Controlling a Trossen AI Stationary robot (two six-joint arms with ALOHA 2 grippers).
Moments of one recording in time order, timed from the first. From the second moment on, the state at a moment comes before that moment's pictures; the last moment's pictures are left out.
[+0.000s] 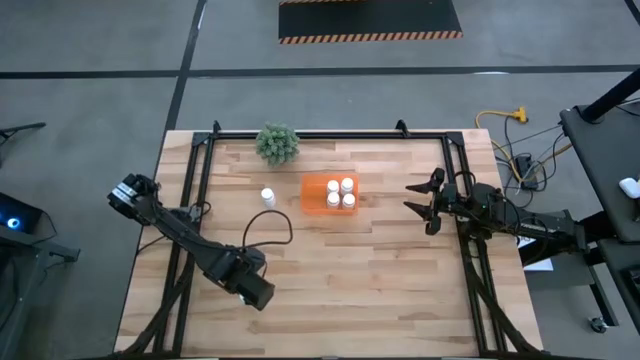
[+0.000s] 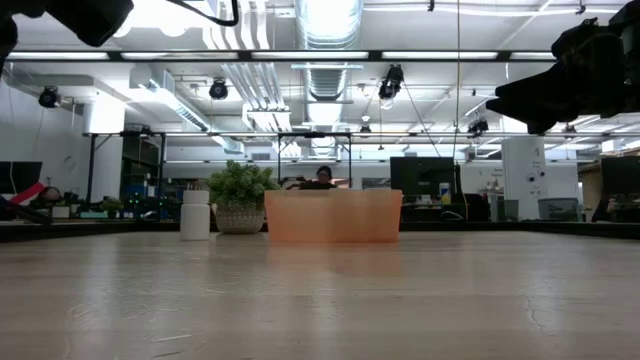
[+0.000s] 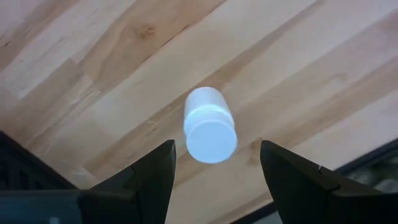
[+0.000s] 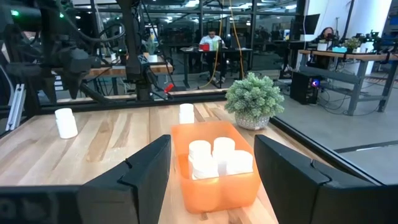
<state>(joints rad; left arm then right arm) -0.60 1.57 1.24 -1.11 0.10 -1.57 -0.23 0.02 0.01 0.03 -0.02 0.04</state>
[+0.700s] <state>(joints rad) -0.64 1.61 1.24 -1.10 0.09 -1.53 -0.23 0.02 0.01 0.03 -0.02 0.04</state>
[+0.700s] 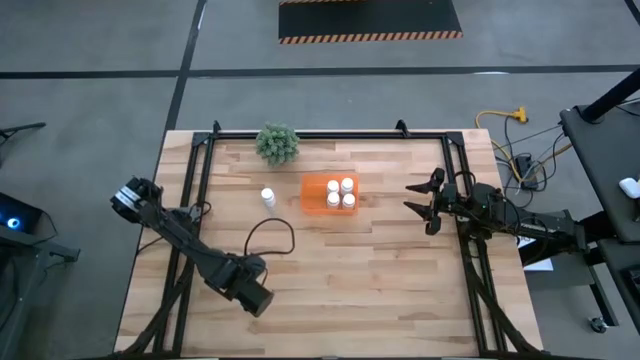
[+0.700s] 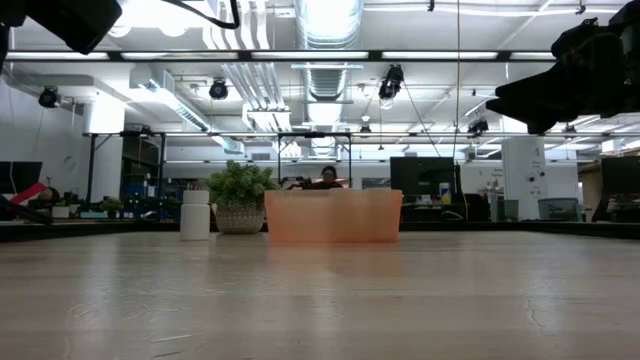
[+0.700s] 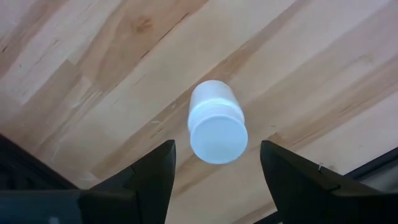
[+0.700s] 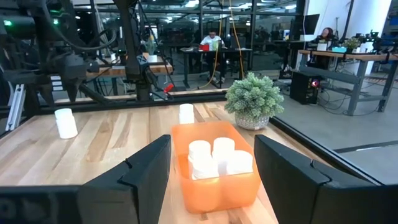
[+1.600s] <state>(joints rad) -0.65 1.69 1.23 -1.08 0.10 -1.48 -0.23 0.02 0.01 0.03 -0.02 0.04</state>
